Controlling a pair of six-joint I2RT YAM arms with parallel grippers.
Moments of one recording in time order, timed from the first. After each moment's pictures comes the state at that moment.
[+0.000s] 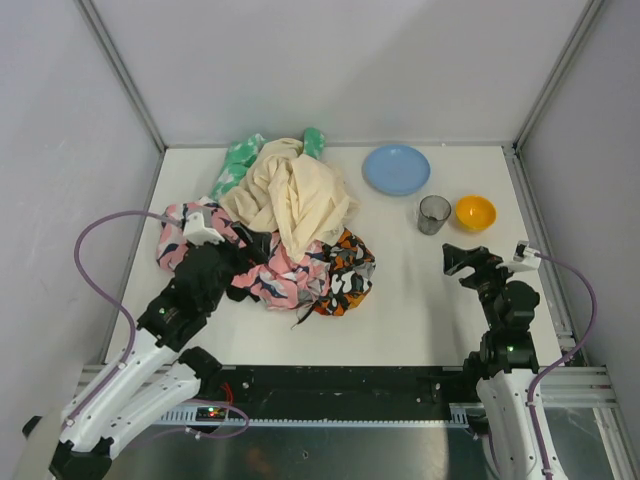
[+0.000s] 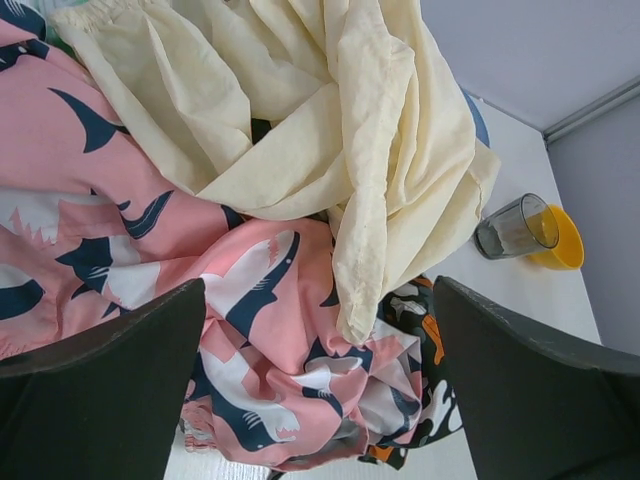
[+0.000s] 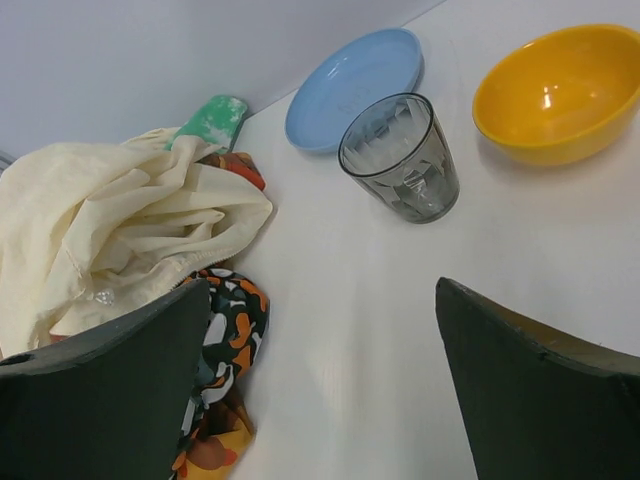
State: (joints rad) left arm -0.61 0.62 0.65 -0.30 -0.41 -0.68; right arm -0.02 0.30 0.22 0.04 -0.12 0.59
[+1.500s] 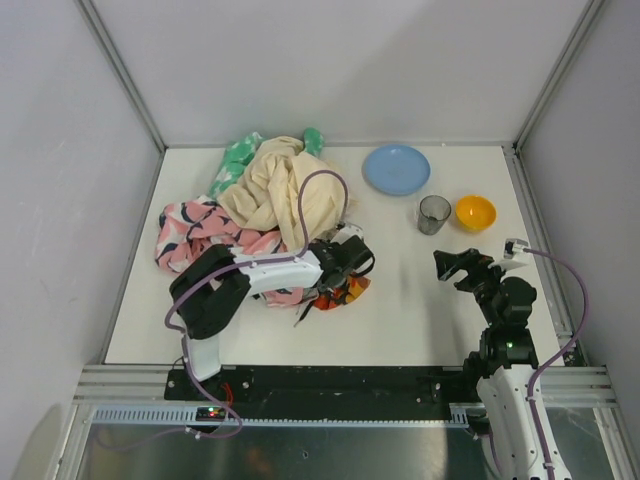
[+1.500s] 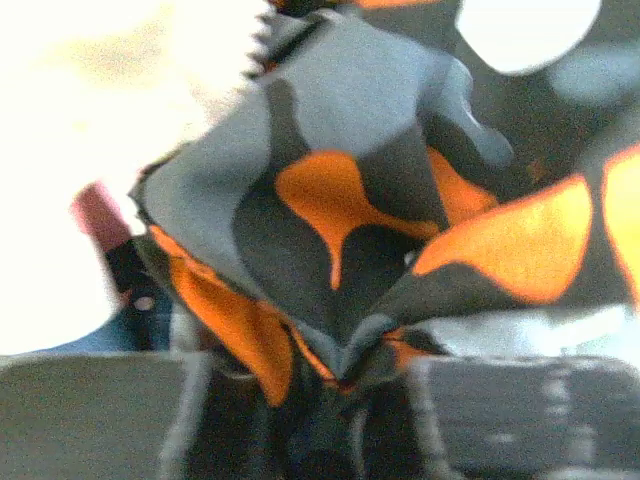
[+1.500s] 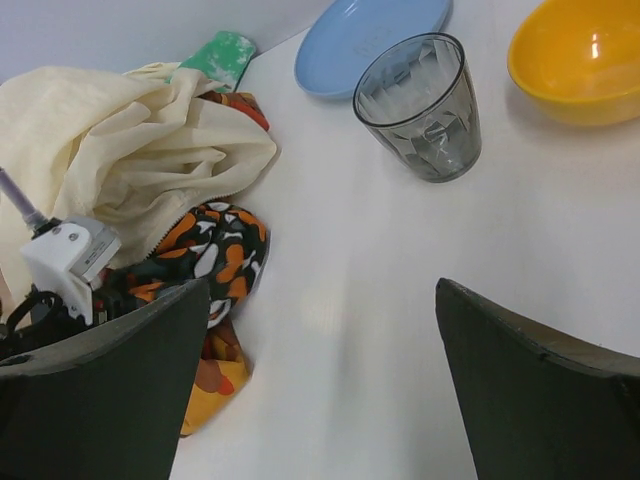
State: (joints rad) left arm -0.97 1.84 1.18 -0.48 -0.54 -0.42; right arm -0.02 0.34 0.22 0.00 -0.22 0.55
